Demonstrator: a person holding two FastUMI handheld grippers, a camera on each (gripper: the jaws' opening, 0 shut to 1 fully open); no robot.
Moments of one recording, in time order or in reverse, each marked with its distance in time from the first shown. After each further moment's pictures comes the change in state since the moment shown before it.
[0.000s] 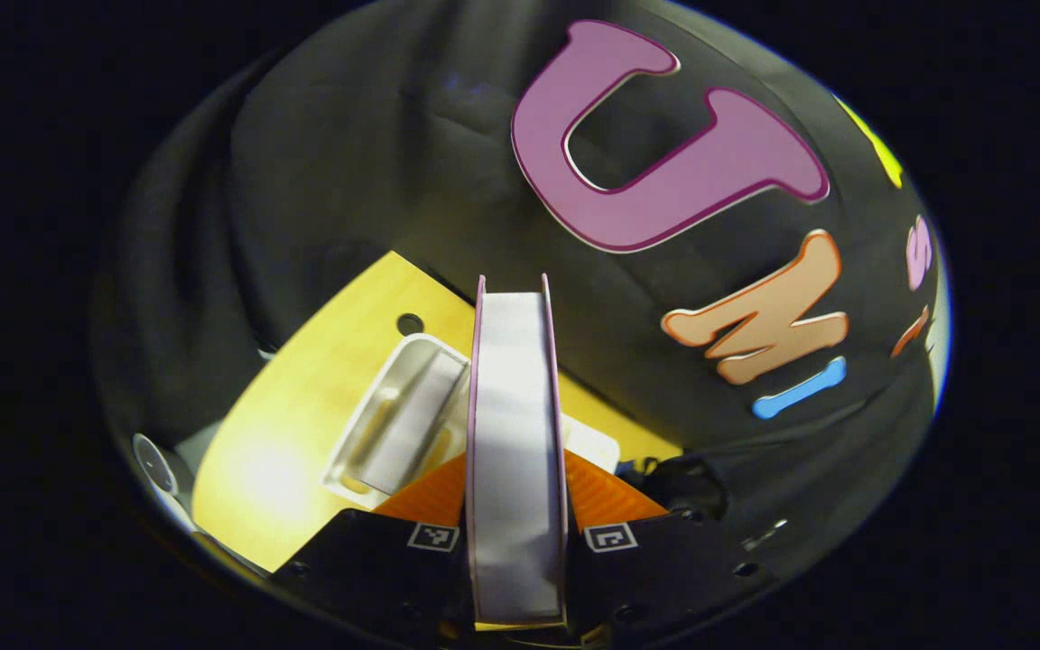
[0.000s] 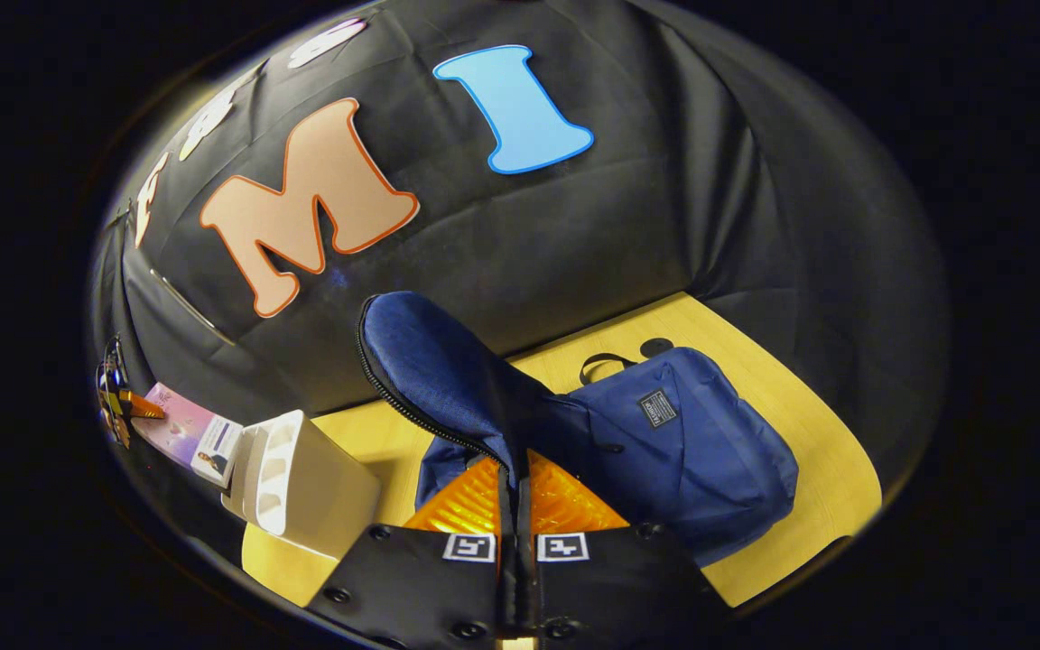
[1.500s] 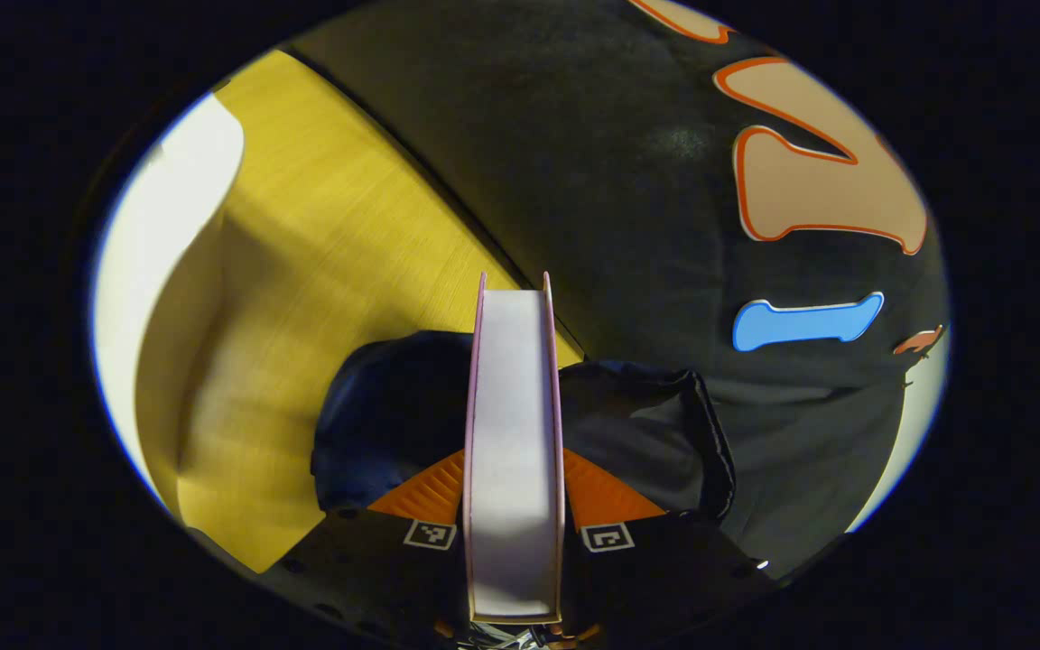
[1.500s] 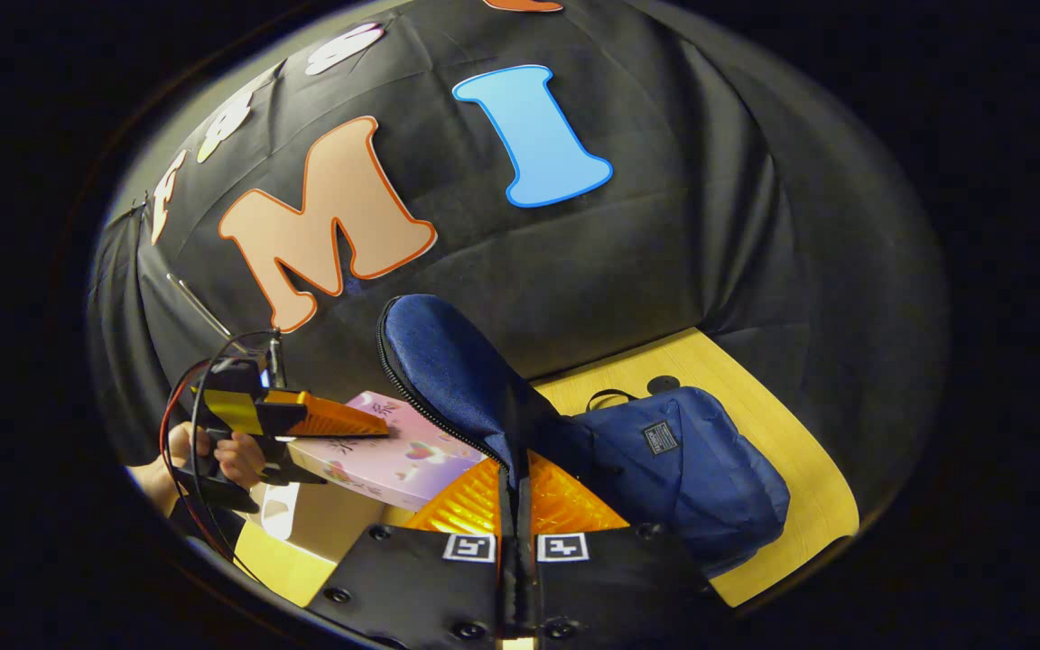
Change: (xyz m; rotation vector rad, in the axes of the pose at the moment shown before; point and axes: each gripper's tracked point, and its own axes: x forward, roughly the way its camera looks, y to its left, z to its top) left arm 0.273 -0.219 -0.277 -0.198 0.425 -0.213; right arm -0.025 0.007 0.040 -0.048 -0.075 0.058
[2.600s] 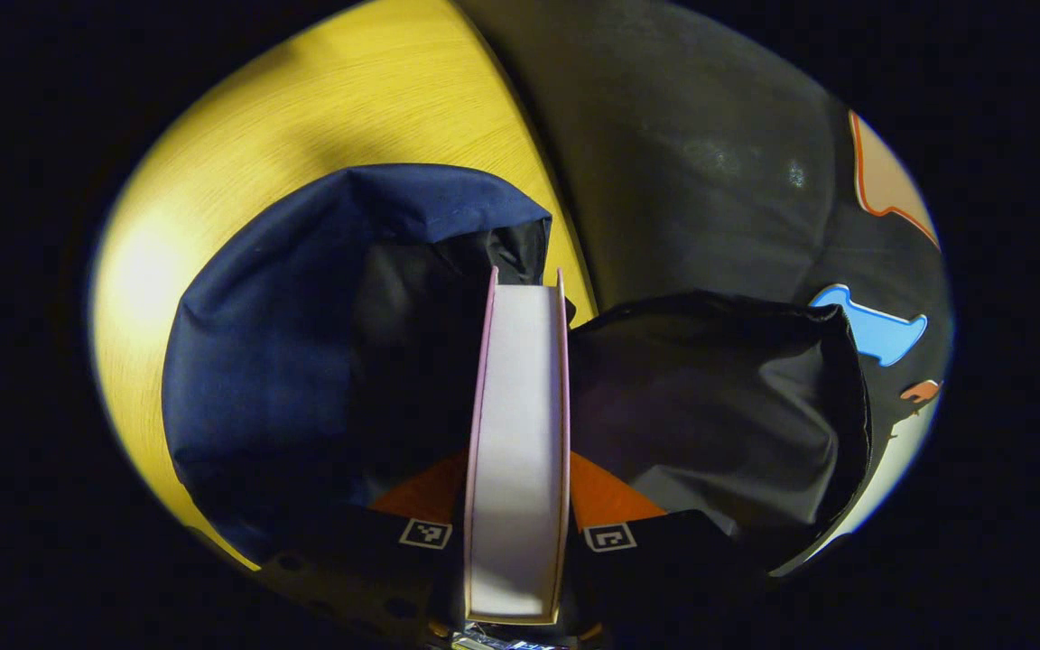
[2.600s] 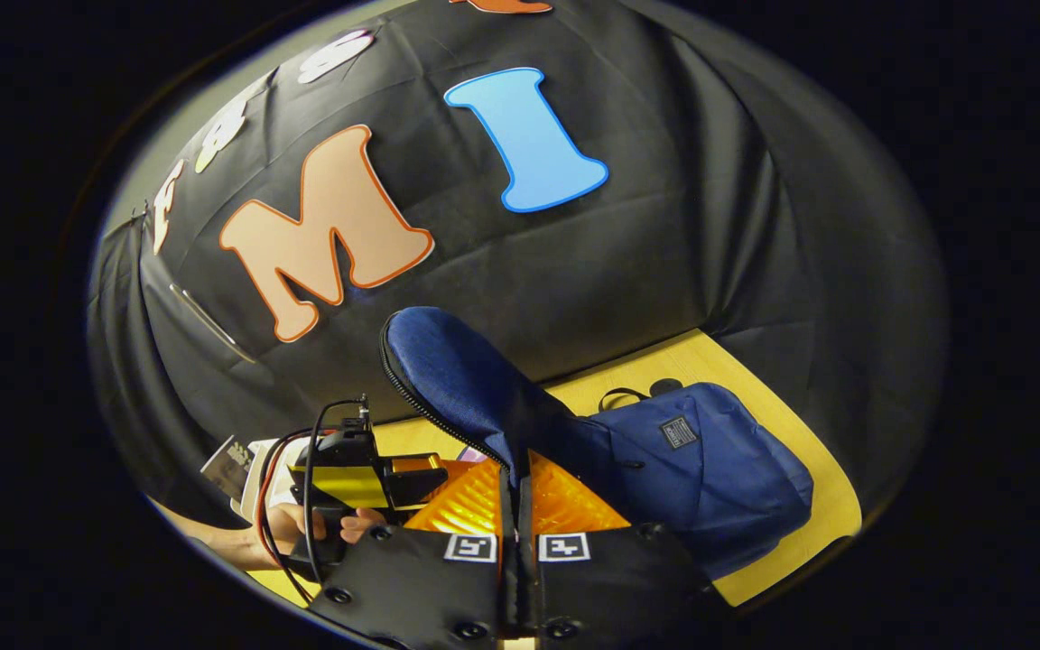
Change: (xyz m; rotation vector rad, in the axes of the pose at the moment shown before) left arm 0.091 0.026 -0.073 -0.198 0.058 -0.017; right arm -0.003 -0.015 -0.002 0.029 -0.012 0.017
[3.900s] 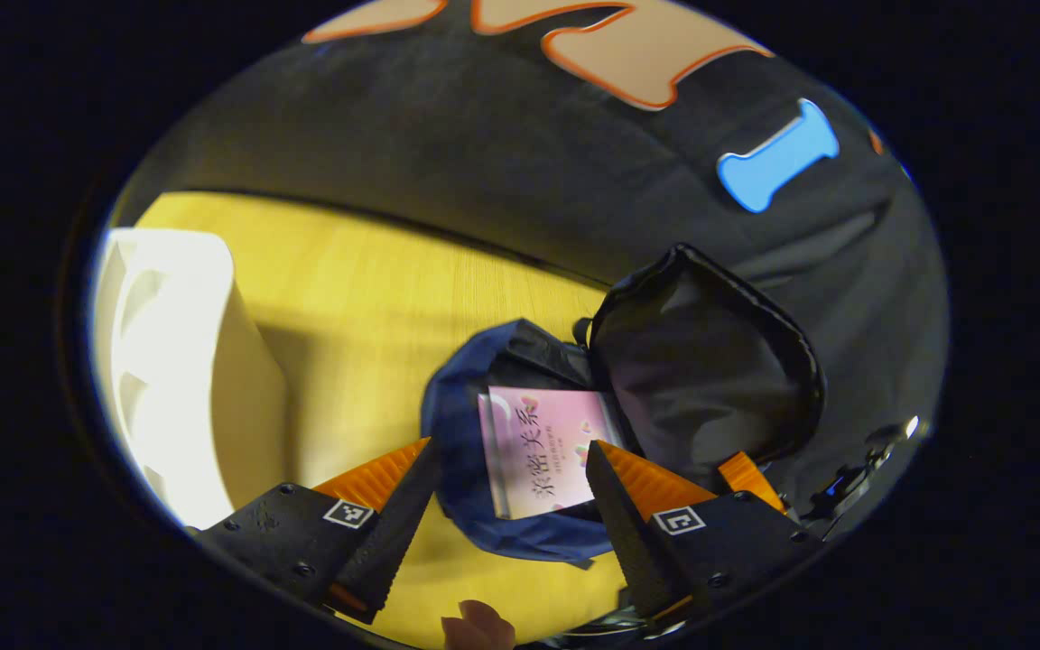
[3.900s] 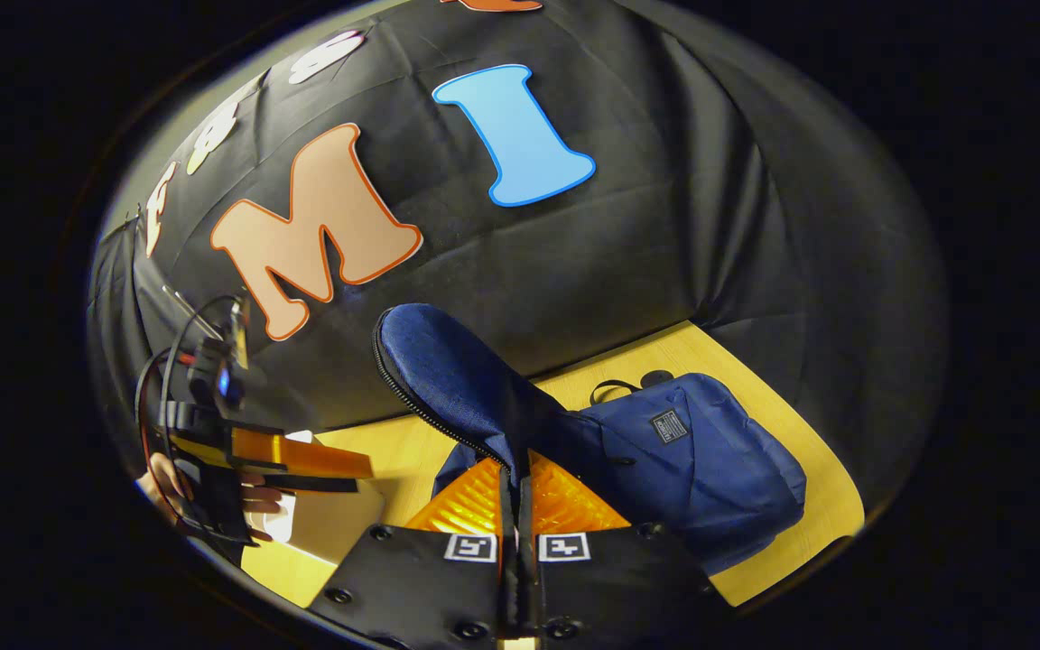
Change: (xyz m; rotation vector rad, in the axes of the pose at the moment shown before) left arm -0.157 -0.021 0.046 0.837 -0.151 0.316; right arm 0.000 -0.005 -0.009 0.005 0.007 -0.027
